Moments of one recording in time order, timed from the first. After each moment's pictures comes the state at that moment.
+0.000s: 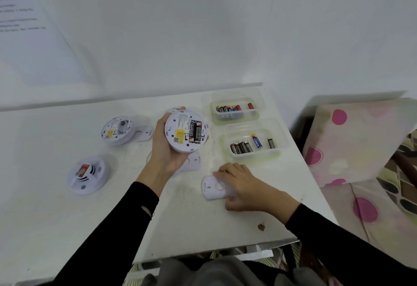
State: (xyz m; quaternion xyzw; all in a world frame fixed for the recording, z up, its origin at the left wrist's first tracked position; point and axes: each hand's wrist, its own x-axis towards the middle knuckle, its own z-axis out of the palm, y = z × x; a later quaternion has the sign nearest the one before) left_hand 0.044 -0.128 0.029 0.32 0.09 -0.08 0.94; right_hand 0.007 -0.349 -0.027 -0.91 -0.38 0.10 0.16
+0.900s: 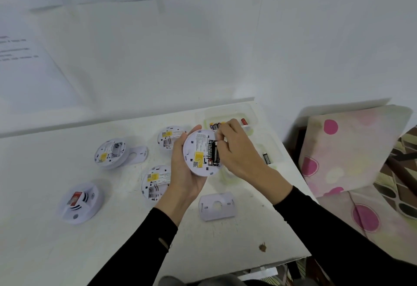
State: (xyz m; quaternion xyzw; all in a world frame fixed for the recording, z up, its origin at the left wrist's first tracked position) left_hand 0.043 -0.180 0.043 0.34 0.10 -0.05 0.93; right_hand 0.064 -0.312 0.068 -0.87 -0.21 -0.10 0.43
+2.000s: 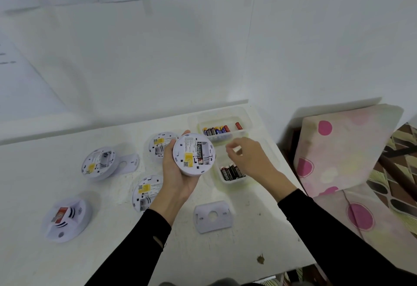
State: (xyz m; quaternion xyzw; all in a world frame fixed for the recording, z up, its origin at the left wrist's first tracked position) left_hand 0.078 -0.172 0.016 0.30 0.13 -0.05 0.94; right_hand 0.103 -0.353 0.034 -0.92 -0.05 0.00 0.39
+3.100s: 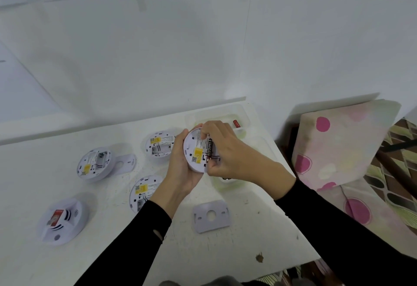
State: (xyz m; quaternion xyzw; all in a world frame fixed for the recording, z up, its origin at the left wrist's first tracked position) left_hand 0.084 -0.183 0.041 0.36 0.08 -0.13 0.92; right_hand 0.093 -0.328 0.068 -0.87 -0.37 -0.08 0.31
